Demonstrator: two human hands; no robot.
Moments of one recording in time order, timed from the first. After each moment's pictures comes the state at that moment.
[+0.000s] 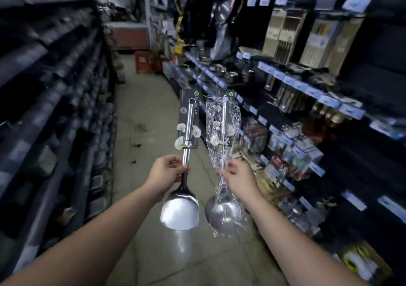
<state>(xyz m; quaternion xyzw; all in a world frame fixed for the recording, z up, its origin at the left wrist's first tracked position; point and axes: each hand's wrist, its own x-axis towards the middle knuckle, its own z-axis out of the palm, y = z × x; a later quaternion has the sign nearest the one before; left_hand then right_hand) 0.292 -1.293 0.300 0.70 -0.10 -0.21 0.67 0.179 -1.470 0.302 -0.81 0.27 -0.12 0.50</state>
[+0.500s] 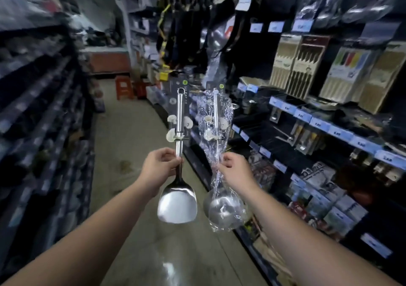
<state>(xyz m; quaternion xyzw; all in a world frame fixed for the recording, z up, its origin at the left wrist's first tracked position) 0.674 -1.427 0.349 0.69 -0.17 -0.17 0.69 0.551 -1.605 0.343 -0.82 0.28 -0.18 0.47</state>
